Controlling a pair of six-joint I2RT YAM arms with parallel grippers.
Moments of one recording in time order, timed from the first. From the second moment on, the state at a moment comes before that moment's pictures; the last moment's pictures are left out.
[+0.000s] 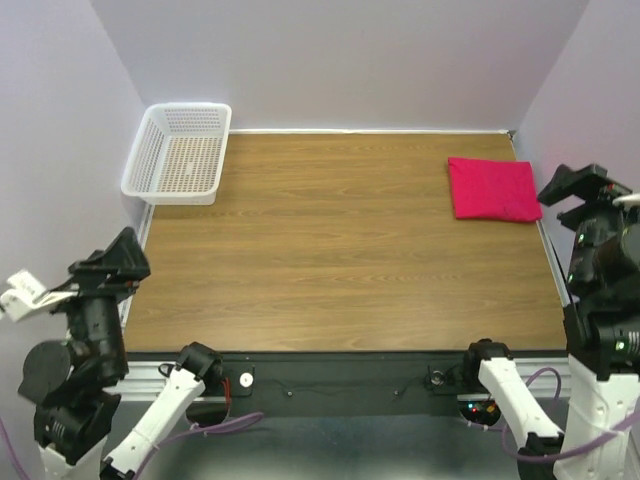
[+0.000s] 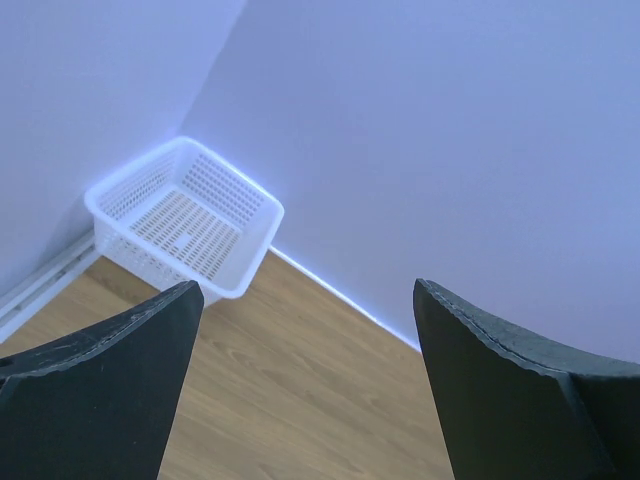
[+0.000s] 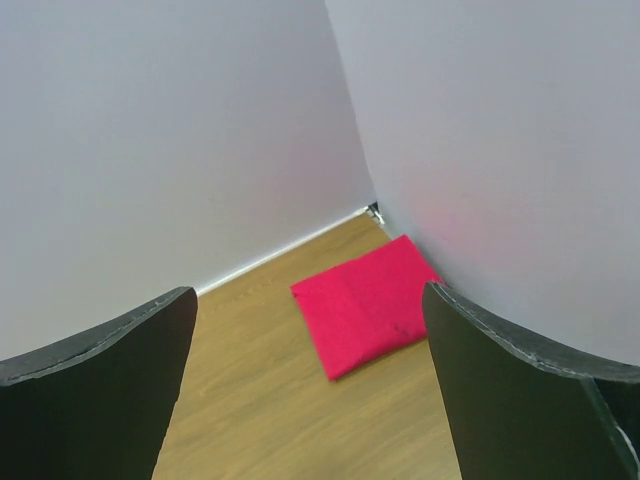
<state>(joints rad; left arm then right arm) -0.46 0.28 1.12 -0.57 -0.72 -0.47 -0.03 0.72 1.46 -0.61 0.45 0.24</state>
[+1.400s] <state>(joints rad) -0.46 0.01 0.87 -0.41 -0.73 -0.31 0.01 0.32 1.11 -0.56 0.25 0.14</state>
